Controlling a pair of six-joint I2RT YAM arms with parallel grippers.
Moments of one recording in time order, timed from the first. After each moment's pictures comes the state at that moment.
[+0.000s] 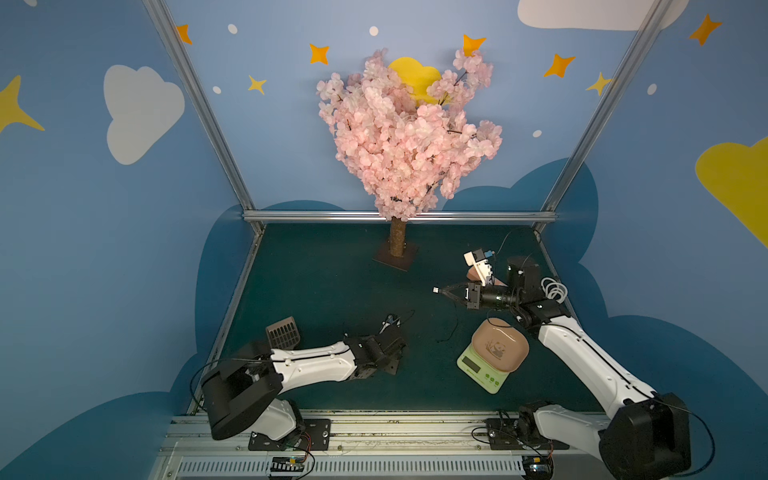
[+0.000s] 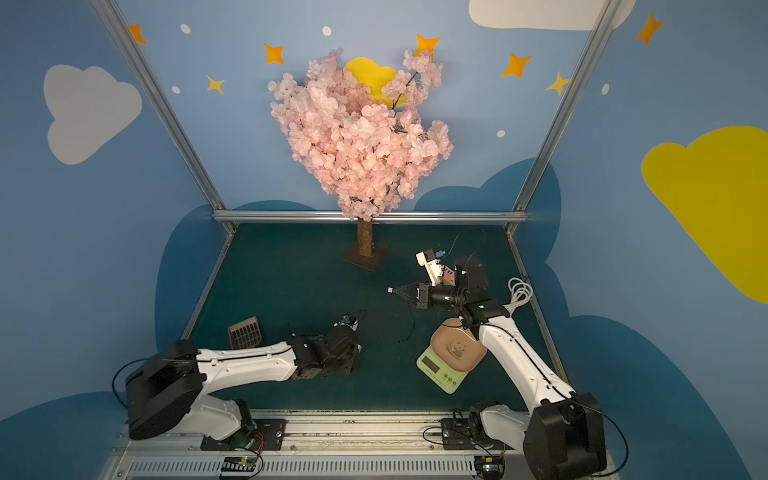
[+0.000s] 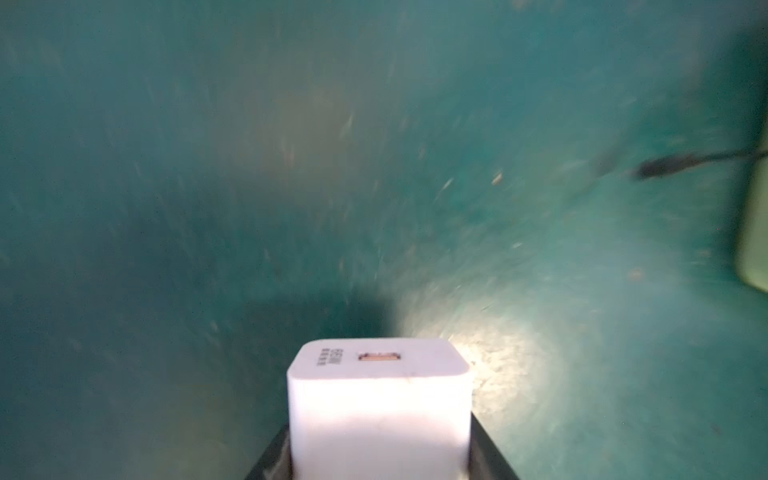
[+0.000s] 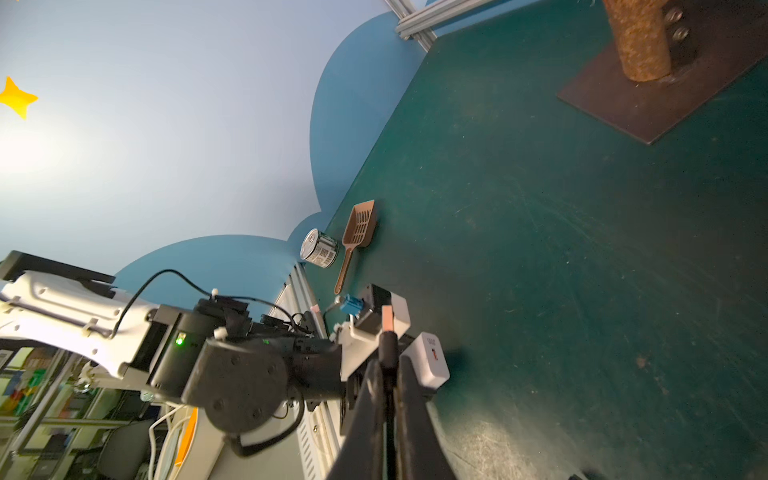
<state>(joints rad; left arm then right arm) -0.98 1.40 0.67 -0.23 -0.18 -0.51 0.32 1.19 0.86 -0.20 -0.94 0.41</state>
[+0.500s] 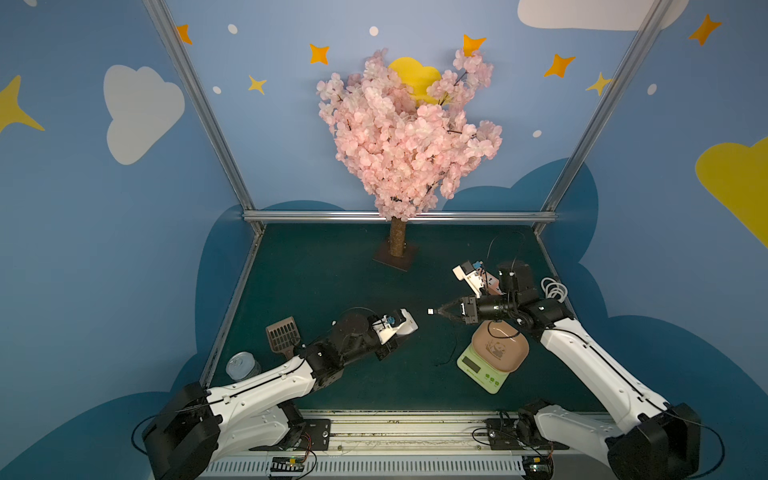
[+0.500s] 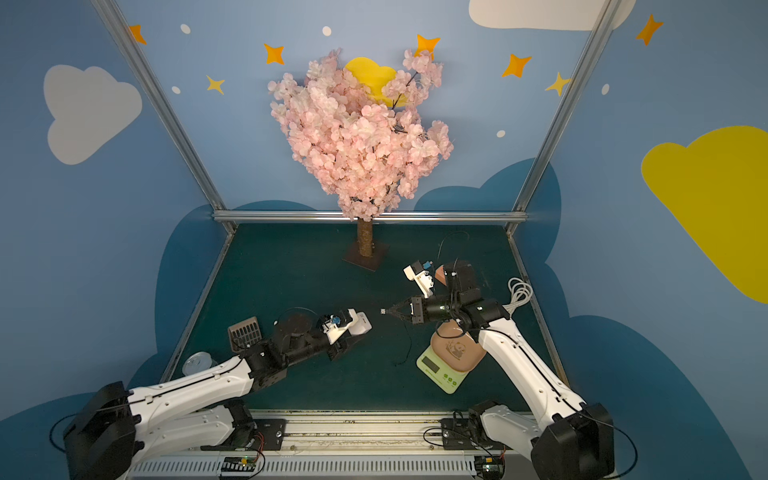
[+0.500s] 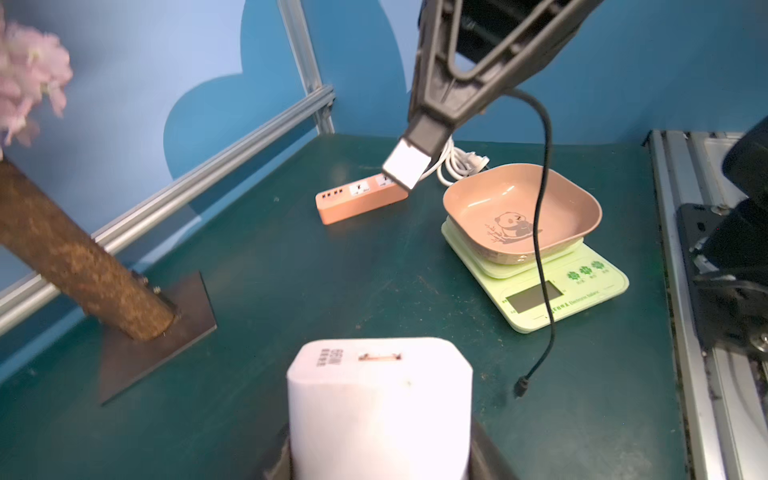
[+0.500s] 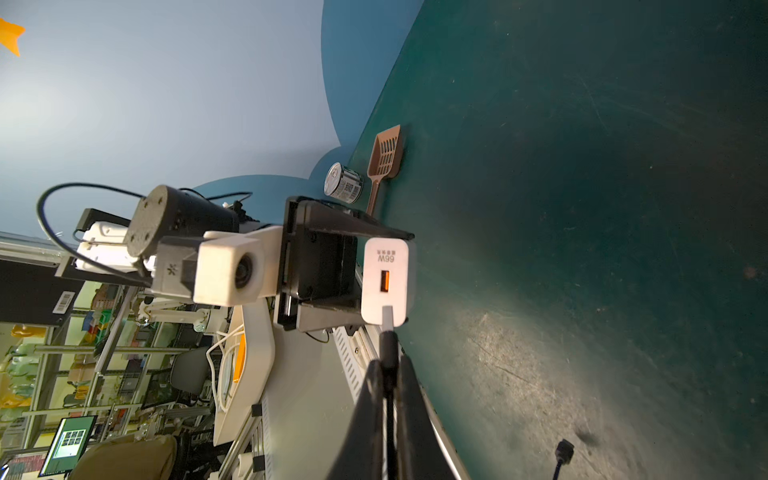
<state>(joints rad) -0.83 1.08 0.50 0.28 0.18 0.30 0.42 1.11 0.91 -0.52 -0.94 0.34</state>
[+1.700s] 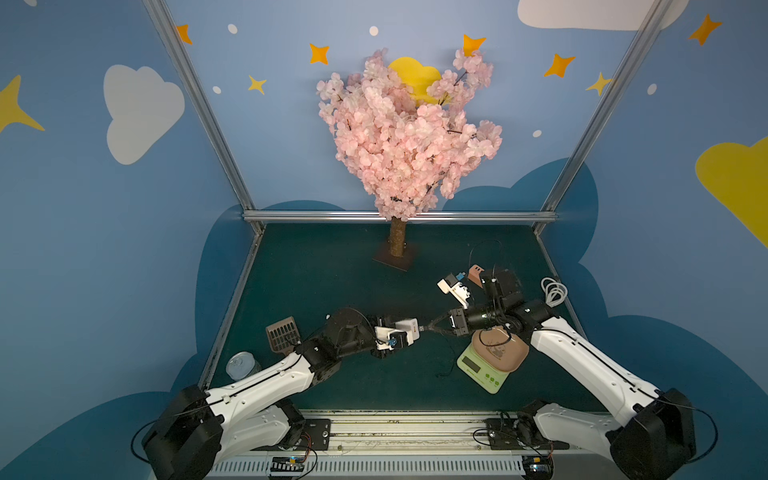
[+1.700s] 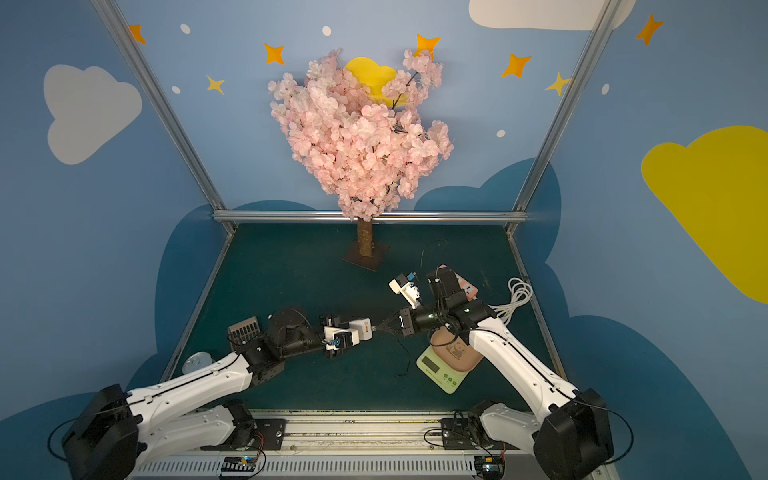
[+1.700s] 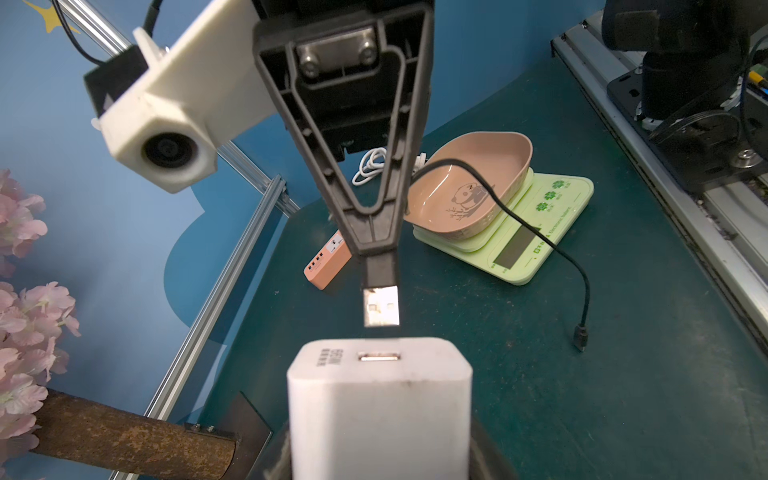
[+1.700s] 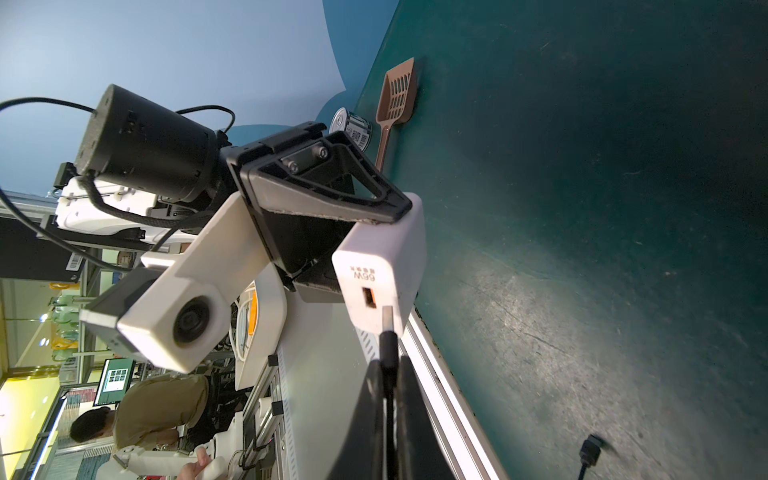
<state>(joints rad) -0.77 1.09 0.51 0.27 0.38 0.76 0.54 1.18 0.90 -0.53 -0.94 0.35</state>
